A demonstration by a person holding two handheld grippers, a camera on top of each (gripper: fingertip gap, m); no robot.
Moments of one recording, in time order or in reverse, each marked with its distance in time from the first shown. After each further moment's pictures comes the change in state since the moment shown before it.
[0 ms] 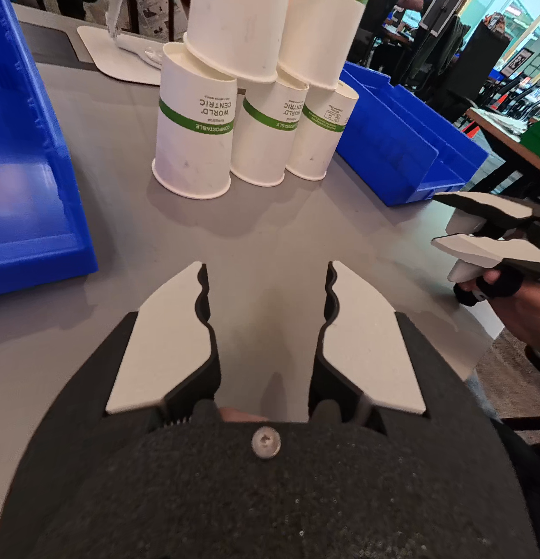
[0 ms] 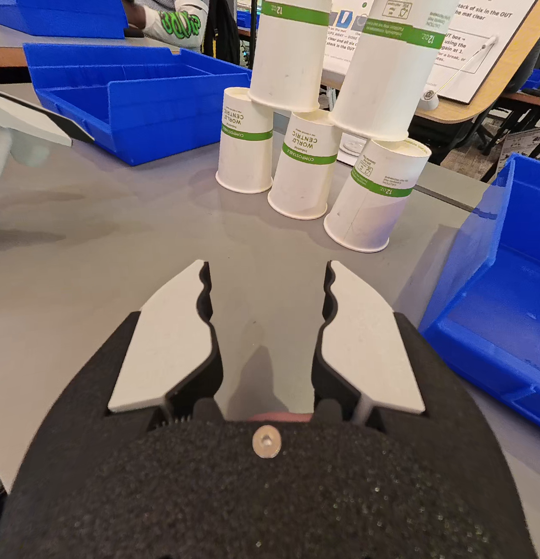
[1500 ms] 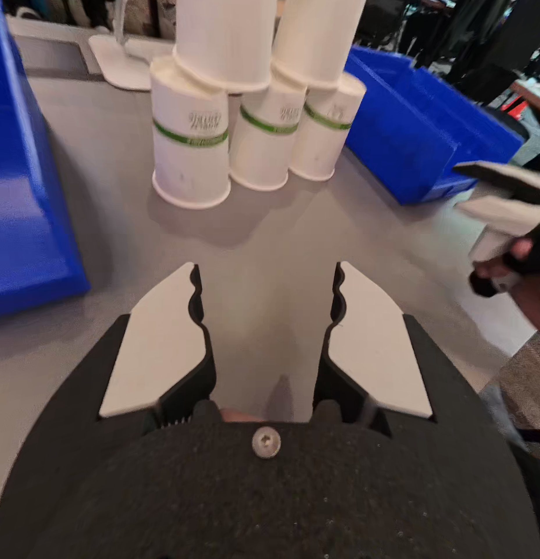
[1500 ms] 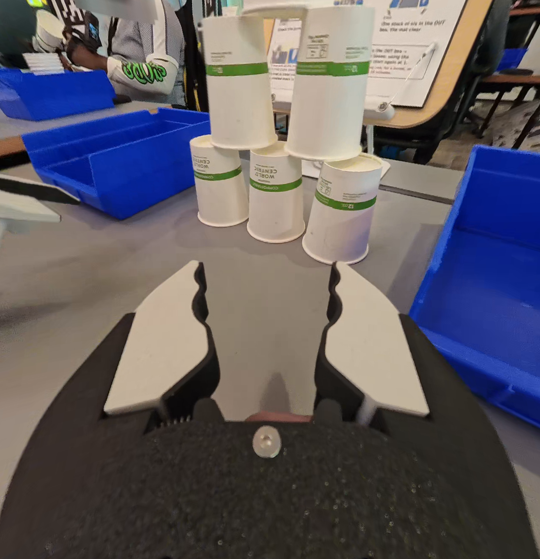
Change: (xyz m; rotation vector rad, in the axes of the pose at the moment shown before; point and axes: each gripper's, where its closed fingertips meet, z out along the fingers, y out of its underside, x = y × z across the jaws) left arm 0.013 -0.009 0.009 -0.042 -0.089 0.053; right arm 0.033 -0.020 0.001 0.073 0.032 0.162
